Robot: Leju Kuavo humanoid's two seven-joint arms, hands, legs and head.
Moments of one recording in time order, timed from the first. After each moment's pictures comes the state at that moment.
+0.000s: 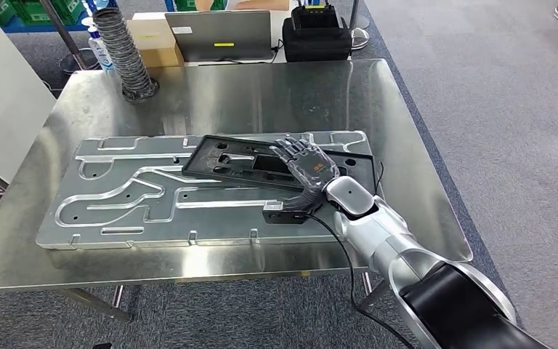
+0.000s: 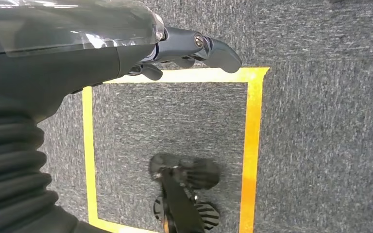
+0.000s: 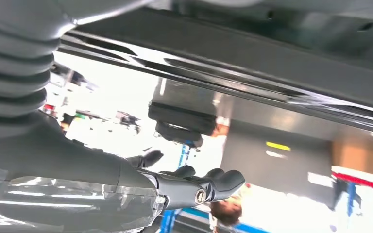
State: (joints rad) left arm -0.12 0.02 0.48 -0.20 -0.42 0.05 -0.22; right arm -0.92 0.08 0.63 -0.38 1.34 -0.42 -0.28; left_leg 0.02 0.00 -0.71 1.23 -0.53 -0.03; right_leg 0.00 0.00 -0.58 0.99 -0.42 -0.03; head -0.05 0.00
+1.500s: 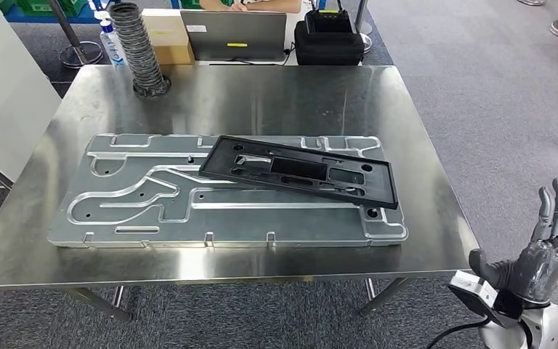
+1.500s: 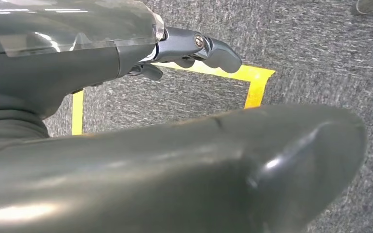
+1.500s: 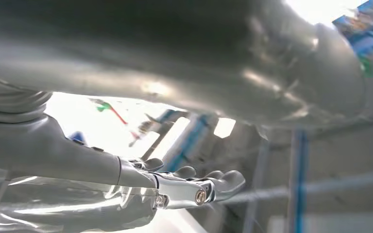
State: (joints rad) left arm -0.05 0.00 0.69 -0.20 -0.43 -0.02 -0.31; right arm 0.08 -0.16 -0.28 -1.66 0.70 -0.64 -0.69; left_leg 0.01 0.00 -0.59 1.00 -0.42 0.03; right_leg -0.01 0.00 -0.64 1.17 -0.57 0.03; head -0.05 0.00
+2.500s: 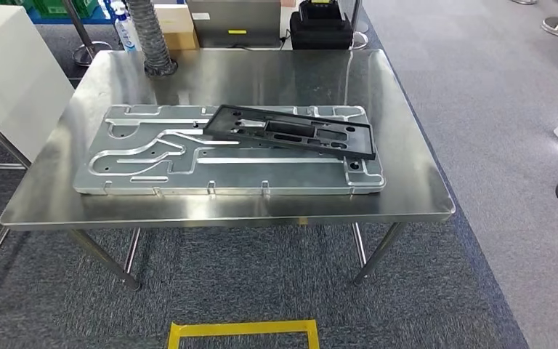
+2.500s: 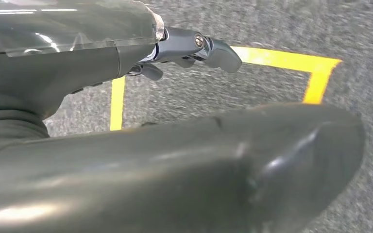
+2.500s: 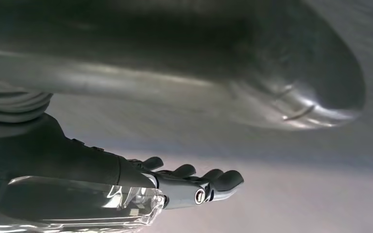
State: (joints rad) left arm -0.04 -0.06 0.73 -0.20 -0.51 -0.04 -0.31; right arm 0.01 -0.08 -0.63 -0.35 0.75 -0.49 -0.40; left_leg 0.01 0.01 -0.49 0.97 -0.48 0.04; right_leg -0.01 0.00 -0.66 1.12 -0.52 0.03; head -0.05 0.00
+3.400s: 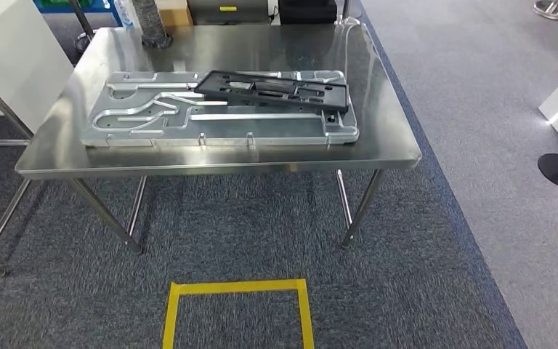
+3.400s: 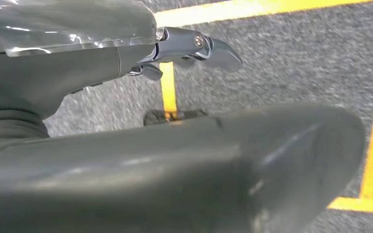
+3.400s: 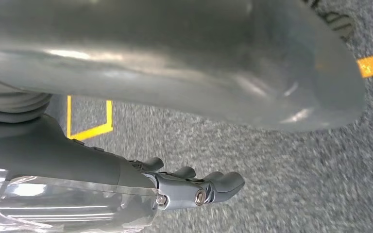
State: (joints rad) left arm -0.05 -0.08 0.69 -0.20 -0.66 -0.06 -0.28; right arm -0.03 0.02 -0.74 -0.21 0.69 -0.02 -0.02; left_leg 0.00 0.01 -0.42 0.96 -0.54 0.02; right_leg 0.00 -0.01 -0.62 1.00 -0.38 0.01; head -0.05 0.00
